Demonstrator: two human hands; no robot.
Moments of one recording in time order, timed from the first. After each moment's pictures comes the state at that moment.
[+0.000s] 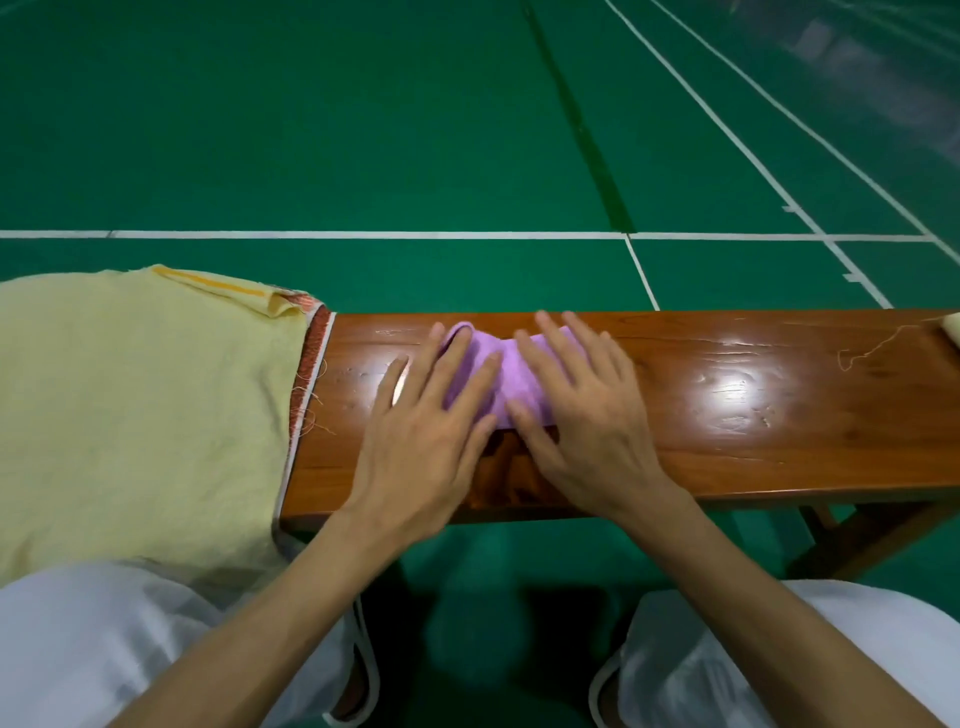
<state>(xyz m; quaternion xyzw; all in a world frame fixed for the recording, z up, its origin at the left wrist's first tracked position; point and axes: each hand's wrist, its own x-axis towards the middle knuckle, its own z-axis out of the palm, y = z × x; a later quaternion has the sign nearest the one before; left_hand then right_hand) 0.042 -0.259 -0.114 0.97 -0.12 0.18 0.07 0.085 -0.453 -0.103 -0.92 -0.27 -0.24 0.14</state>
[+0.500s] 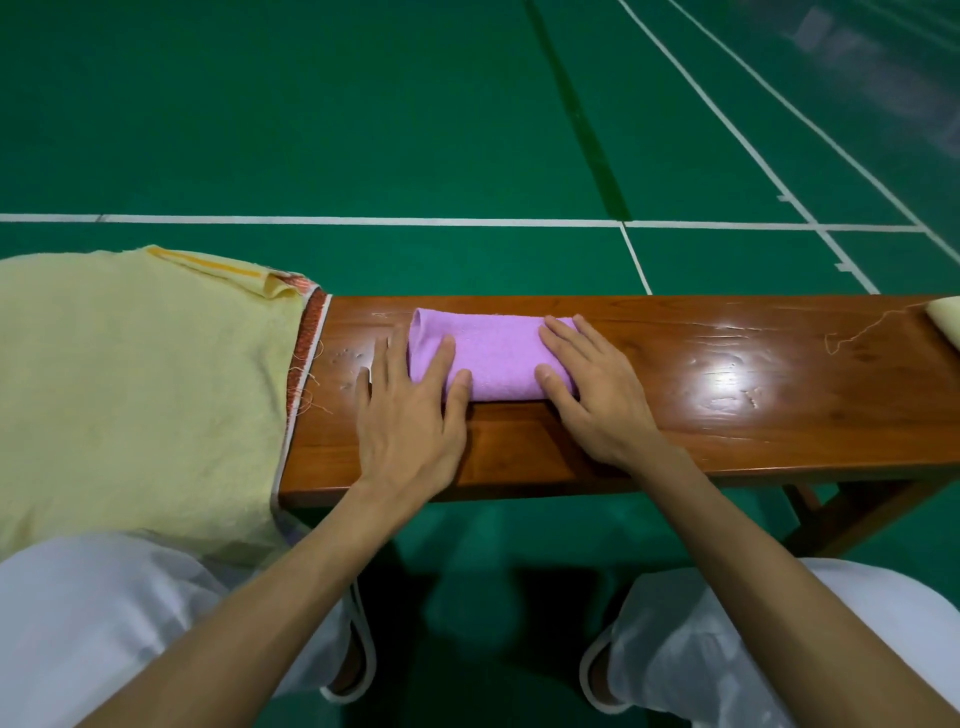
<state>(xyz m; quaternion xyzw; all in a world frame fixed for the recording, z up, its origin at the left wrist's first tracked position) 0.051 -0.267 -0.136 0.97 0.06 0.12 0.21 0.119 -0.485 -0.136 -0.95 -0.22 -0.08 0.22</state>
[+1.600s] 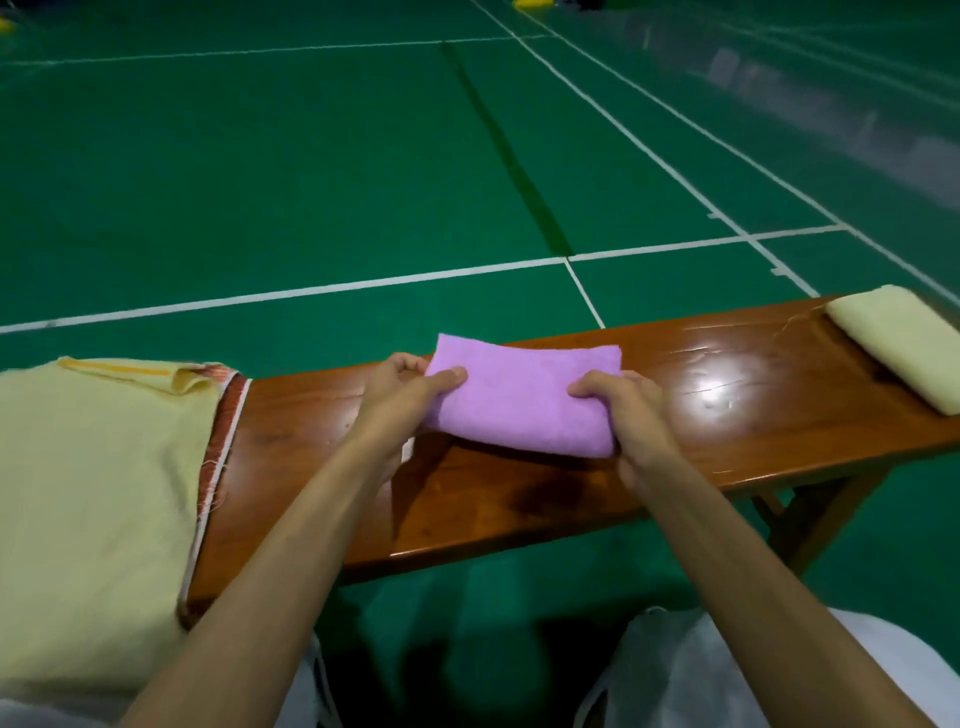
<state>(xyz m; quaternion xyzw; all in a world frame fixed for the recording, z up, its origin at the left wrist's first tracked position) 0.136 -0.335 -0.079 0.69 0.19 -0.06 0.70 0.114 -0.551 -0.078 -0.65 0.22 0.01 0.73</state>
